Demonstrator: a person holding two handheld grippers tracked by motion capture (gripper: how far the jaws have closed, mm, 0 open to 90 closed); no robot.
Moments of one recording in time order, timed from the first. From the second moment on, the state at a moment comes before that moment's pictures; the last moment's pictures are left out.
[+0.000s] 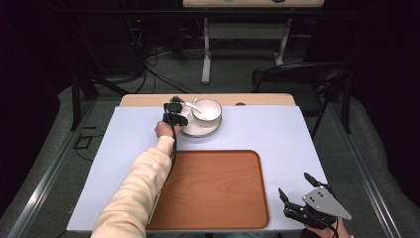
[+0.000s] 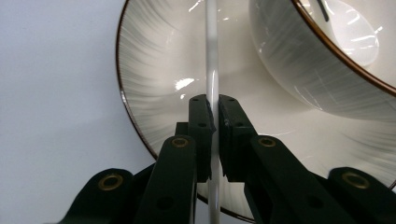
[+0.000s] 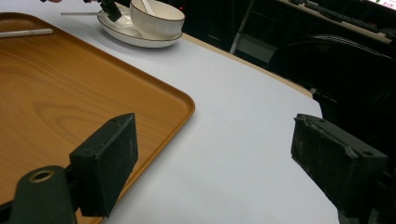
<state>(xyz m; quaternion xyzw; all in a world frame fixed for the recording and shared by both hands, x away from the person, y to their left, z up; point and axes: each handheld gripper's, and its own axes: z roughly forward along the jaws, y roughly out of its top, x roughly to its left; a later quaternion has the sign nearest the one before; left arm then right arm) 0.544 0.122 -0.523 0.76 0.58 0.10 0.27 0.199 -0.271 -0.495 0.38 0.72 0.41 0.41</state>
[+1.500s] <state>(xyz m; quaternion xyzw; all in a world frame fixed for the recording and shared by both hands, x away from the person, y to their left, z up) 0.450 0.214 -0.466 0.71 0.57 0.11 0.39 0.199 -0.270 -0.495 0.38 0.72 0.41 0.41</state>
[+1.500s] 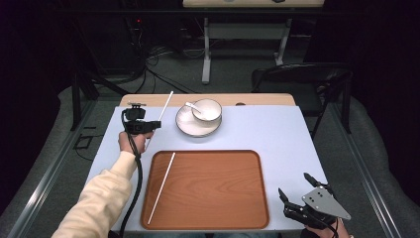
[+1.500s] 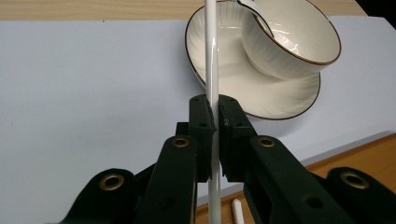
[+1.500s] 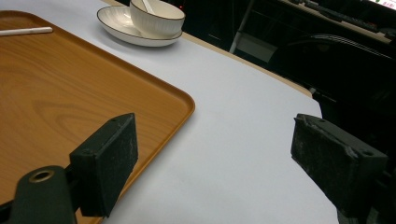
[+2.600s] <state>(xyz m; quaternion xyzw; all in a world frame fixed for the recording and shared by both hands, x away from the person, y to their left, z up) 0.367 0.212 -0.469 0.73 0.54 0.10 0.41 0.199 -0.271 -0.495 0.38 0.72 0.41 0.41</state>
